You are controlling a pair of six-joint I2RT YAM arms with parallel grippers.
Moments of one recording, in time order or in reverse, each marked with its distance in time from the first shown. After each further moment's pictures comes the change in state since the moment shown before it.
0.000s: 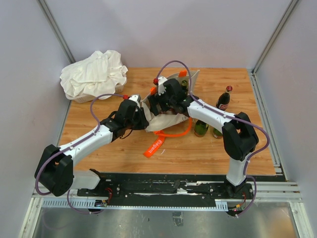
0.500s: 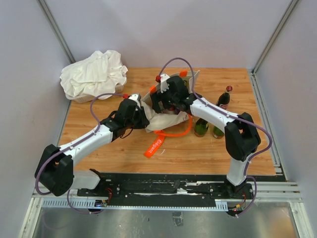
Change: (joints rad) left arm 0.000 0.005 0.006 0.019 0.001 0.000; right arm -0.036 -0.024 0.009 -0.011 -0.039 -0.017
